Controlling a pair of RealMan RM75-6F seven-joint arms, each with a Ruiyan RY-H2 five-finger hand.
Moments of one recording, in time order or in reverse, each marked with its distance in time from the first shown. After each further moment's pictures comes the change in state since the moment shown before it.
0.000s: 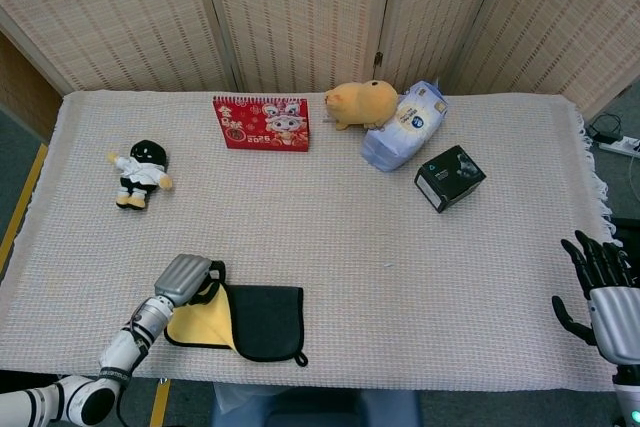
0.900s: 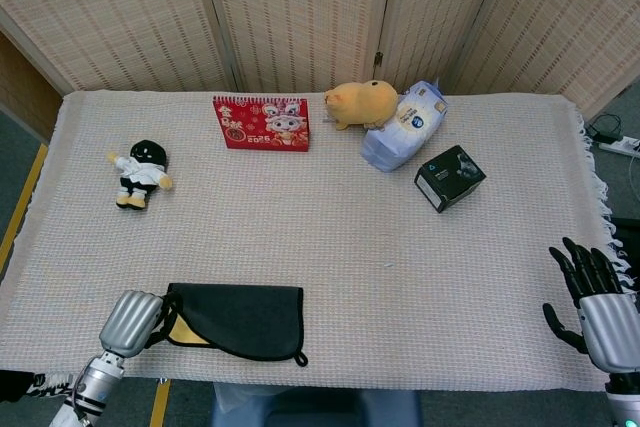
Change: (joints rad) left arm 0.304 0.065 0.174 -0.080 0.343 0.453 0.055; right arm -0.012 -0.009 -0.025 -0.012 -0.059 0.031 -0.028
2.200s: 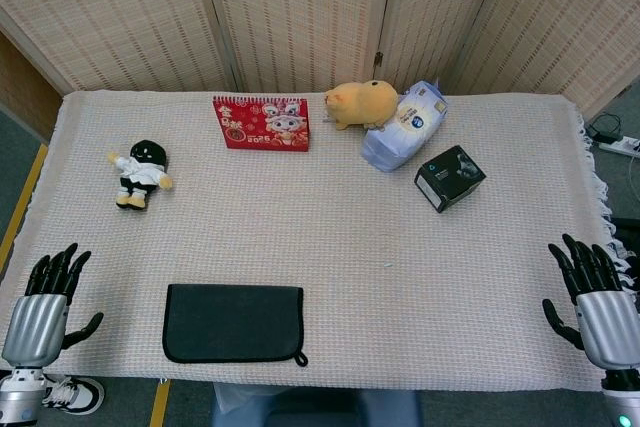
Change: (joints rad) left arm 0.186 0.155 -0.093 -0.006 -0.017 0.213 -0.080; right arm 0.004 -0.022 0.016 0.001 0.005 0.004 -0.075
